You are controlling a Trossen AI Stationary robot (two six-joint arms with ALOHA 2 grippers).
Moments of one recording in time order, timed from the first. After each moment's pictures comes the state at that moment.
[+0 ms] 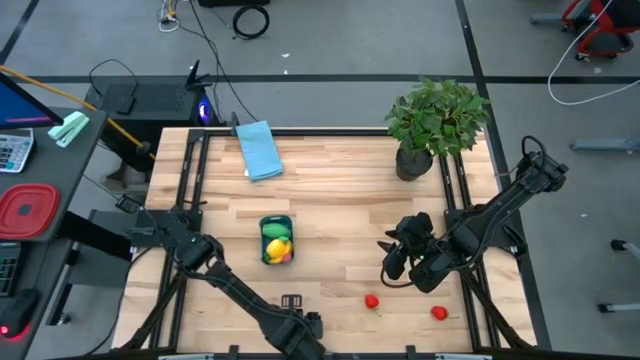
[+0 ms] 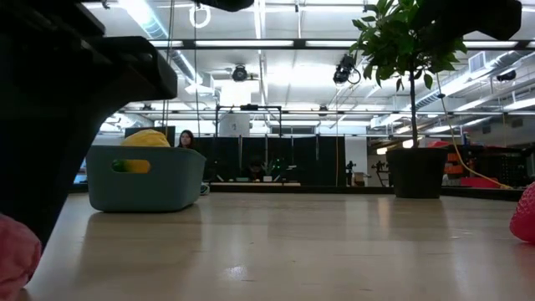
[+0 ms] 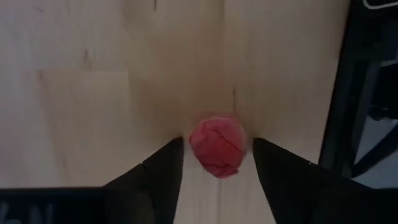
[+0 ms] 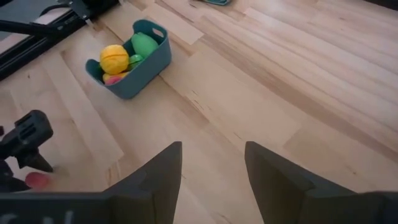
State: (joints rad) left arm -0.68 2.39 1.99 -1.04 -0.04 -0.69; right arm 0.67 1.33 1.06 -0.87 0.78 1.31
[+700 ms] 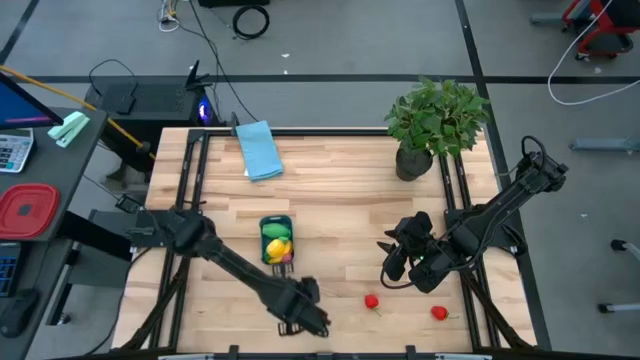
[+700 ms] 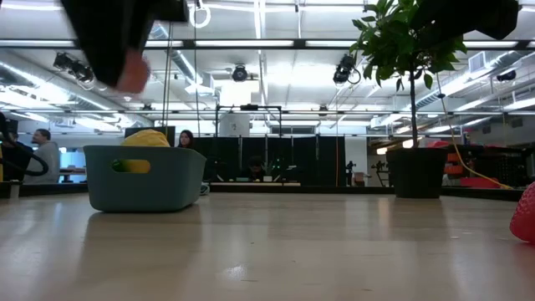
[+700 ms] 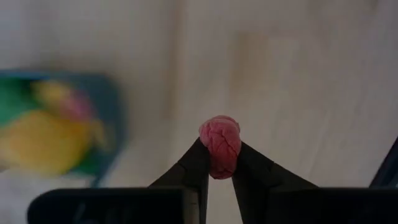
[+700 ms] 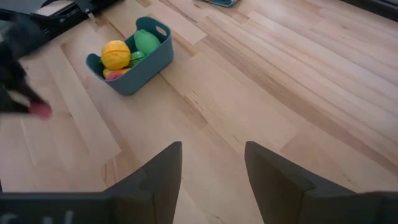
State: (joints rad) left arm -0.57 2.20 1.99 -1.40 -0.12 -0.70; right arm 0.67 1.33 1.06 -0.87 0.78 1.25
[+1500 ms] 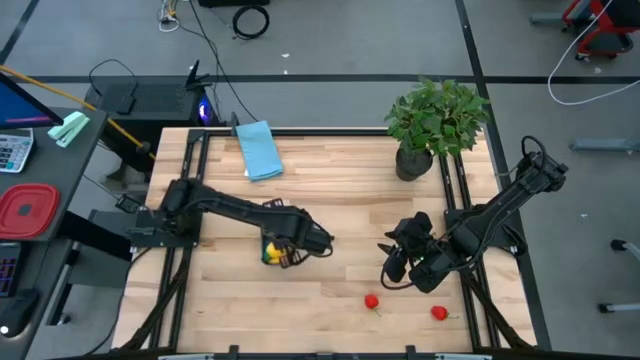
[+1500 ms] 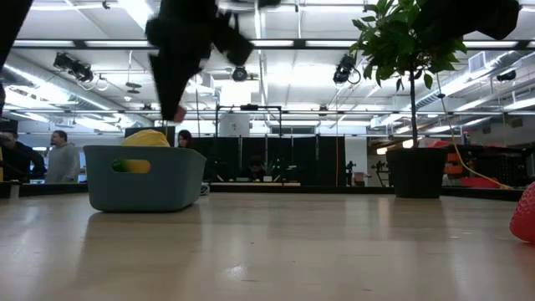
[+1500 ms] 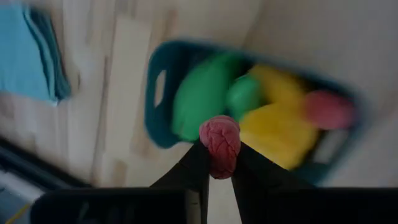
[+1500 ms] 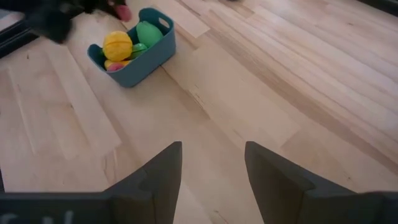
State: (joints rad) left arm -0.22 2.00 1.72 -1.49 -0.22 -0.59; right arm 0.67 1.33 1.06 -0.87 0.76 1.23
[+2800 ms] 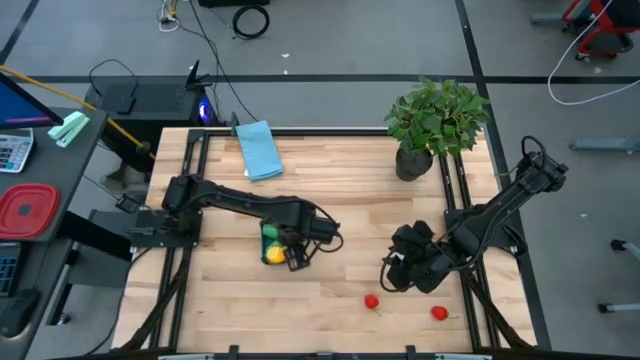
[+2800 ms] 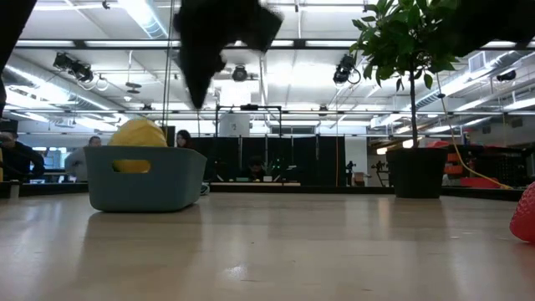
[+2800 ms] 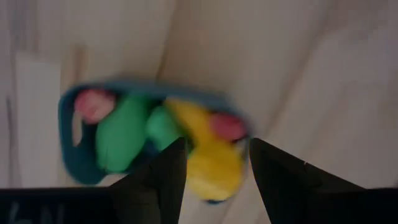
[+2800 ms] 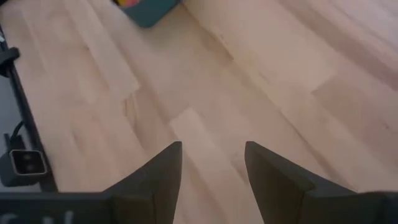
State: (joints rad) left arm -0.18 2.00 1.77 -1.33 0.03 -0.49; right arm 0.67 1.33 1.06 -0.87 0.51 1.24
